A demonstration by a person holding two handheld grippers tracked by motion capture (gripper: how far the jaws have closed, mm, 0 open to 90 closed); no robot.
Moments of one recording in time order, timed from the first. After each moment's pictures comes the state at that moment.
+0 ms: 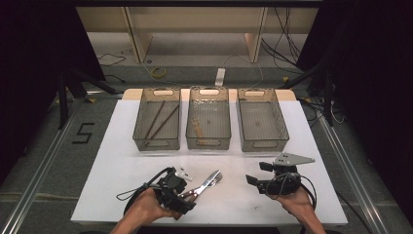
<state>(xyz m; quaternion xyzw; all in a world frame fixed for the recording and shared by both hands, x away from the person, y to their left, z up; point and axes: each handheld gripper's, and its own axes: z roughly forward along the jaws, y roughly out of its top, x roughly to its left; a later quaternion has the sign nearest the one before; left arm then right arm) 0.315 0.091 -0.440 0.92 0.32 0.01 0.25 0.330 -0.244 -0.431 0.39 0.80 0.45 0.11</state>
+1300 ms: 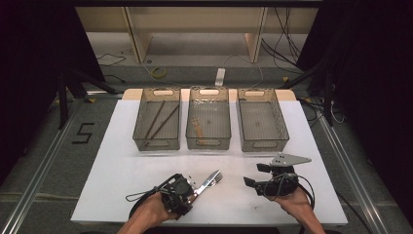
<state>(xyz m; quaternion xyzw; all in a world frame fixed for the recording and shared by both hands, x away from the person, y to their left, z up) 0.314 0.075 -0.463 0.94 0.30 0.02 0.17 0.329 -0.239 -0.431 0.38 0.81 0.44 0.10</state>
